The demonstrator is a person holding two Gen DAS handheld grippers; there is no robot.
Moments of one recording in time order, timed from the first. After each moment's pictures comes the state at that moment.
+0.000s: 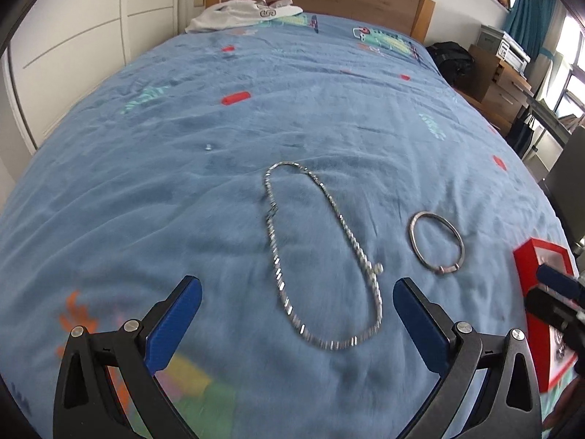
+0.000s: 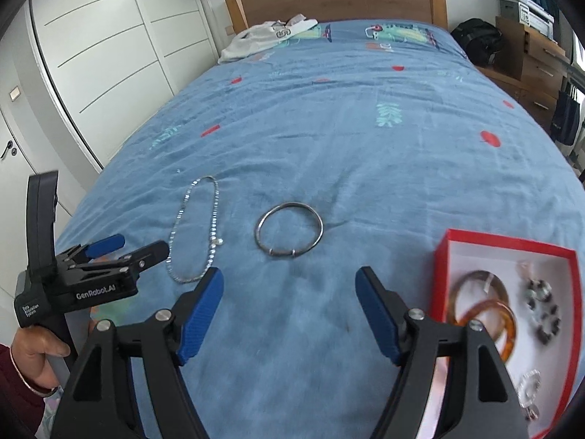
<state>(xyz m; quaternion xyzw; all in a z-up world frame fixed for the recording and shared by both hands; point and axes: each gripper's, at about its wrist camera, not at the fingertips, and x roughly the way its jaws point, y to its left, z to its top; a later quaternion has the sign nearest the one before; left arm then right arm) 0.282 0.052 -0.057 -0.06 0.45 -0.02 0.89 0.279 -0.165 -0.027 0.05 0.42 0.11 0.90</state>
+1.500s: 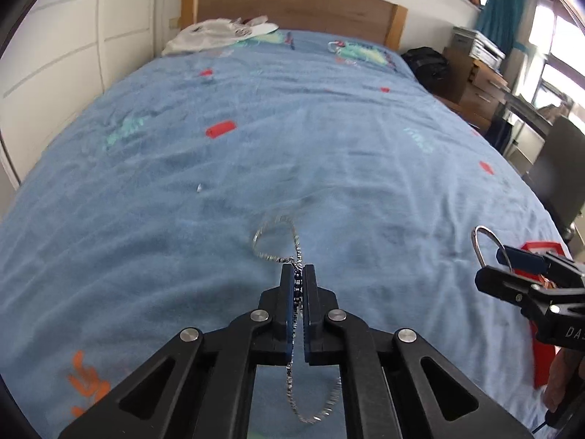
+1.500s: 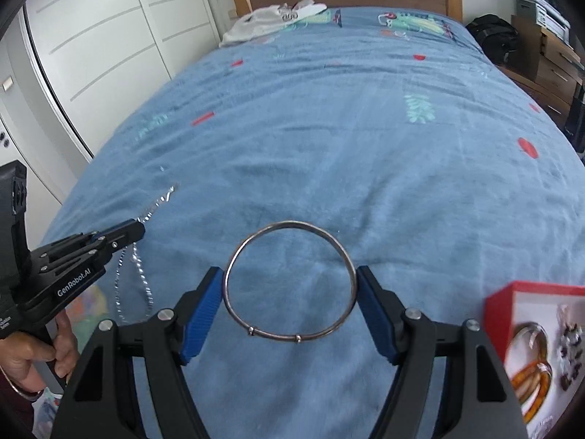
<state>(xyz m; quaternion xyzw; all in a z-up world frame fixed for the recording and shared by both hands) 0.289 0.066 -0.038 -0.03 0.40 -0.07 0.91 0.322 -0.141 -0.036 0.05 0.42 0.12 0.90</state>
